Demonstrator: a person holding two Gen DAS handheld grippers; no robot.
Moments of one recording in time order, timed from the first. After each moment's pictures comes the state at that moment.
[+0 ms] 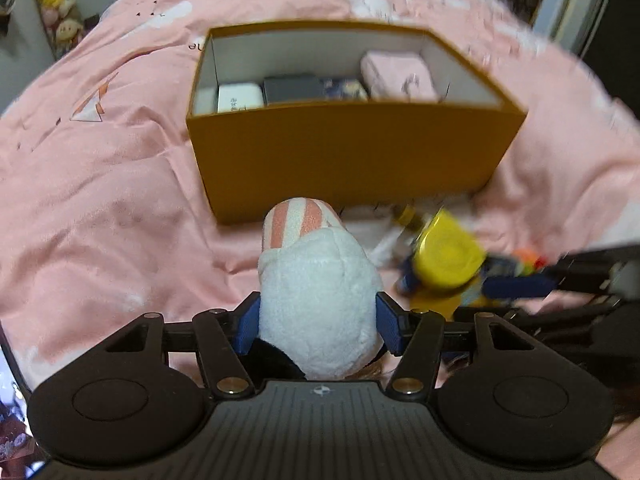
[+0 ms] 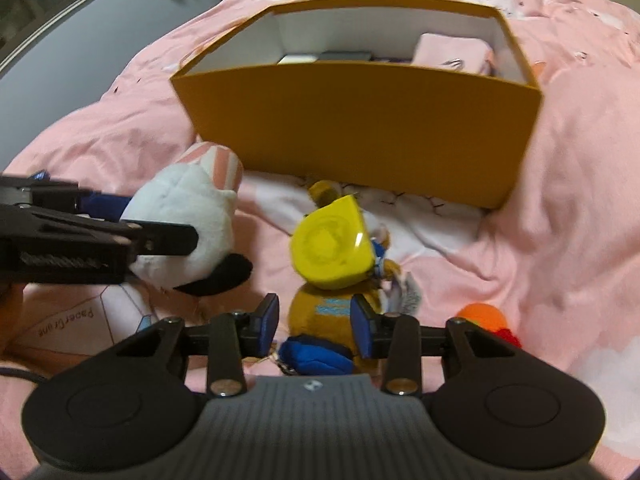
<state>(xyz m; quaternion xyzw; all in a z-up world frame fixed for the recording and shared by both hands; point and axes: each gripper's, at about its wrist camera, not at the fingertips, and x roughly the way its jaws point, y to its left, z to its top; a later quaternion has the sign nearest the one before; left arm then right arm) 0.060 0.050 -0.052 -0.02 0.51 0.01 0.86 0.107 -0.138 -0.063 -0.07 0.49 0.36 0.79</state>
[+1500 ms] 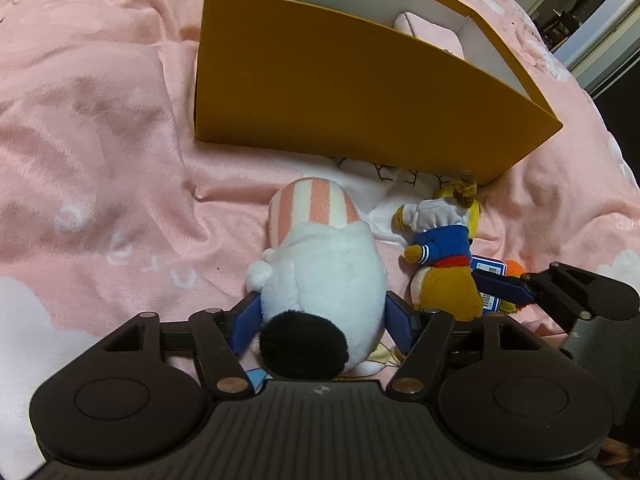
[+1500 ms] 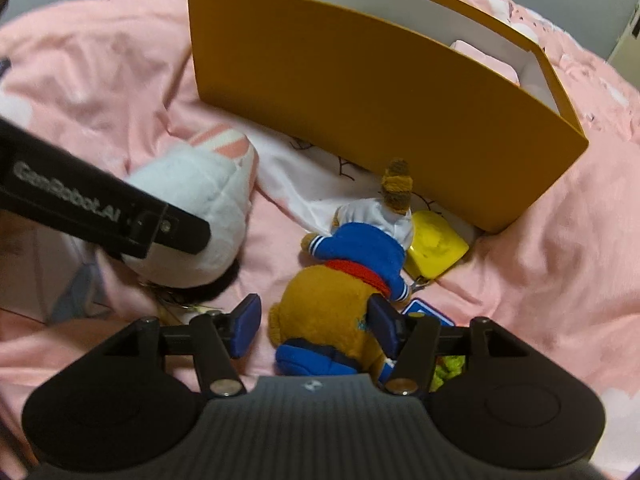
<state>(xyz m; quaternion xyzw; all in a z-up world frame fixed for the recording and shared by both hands) 0.073 0.080 -0.095 -0.17 0.55 0.00 0.82 0.087 -0.096 -0.090 -0.25 0.45 0.31 0.80</state>
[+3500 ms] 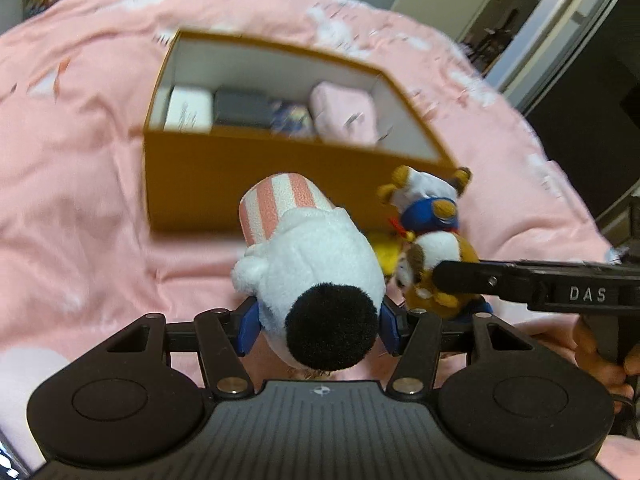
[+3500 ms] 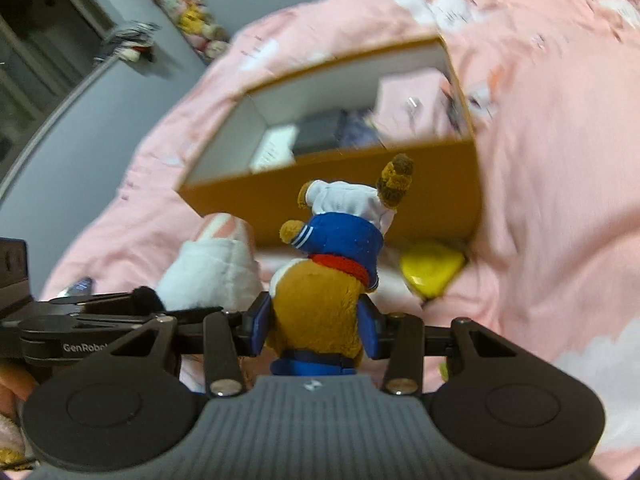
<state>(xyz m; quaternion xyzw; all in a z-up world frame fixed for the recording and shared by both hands) 0.055 0.065 -0.023 -0.15 0.46 -0.08 0.87 0.128 -0.193 0.002 0.07 0.47 0.36 0.80</state>
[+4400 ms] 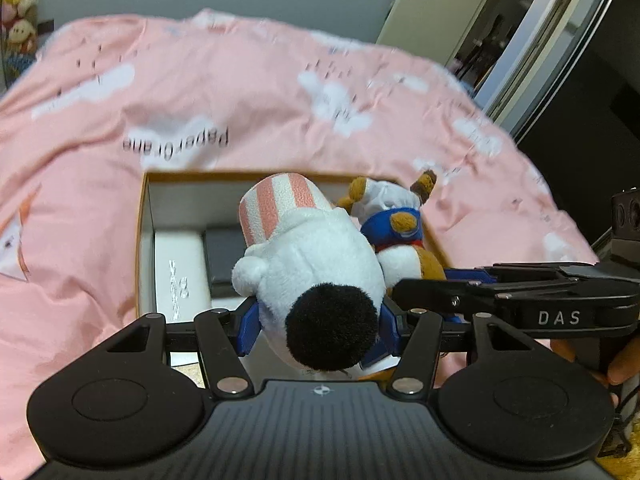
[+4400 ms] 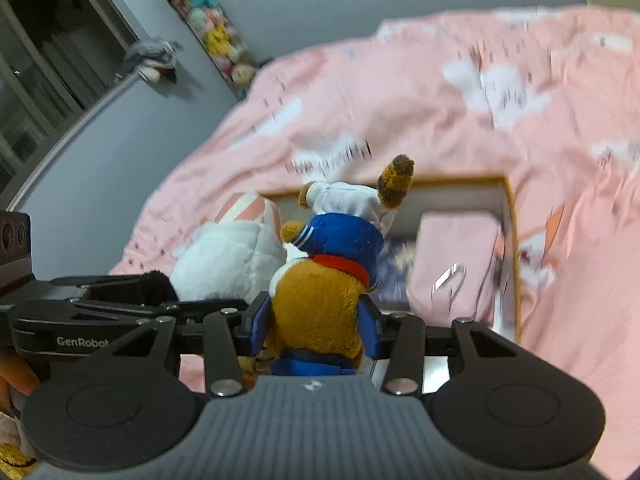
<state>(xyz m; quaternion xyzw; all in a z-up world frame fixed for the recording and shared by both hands) 0.200 0.090 0.011 -0.13 0.44 -0.08 0.88 0.264 -0.123 0.034 0.06 0.45 0.39 0.80</state>
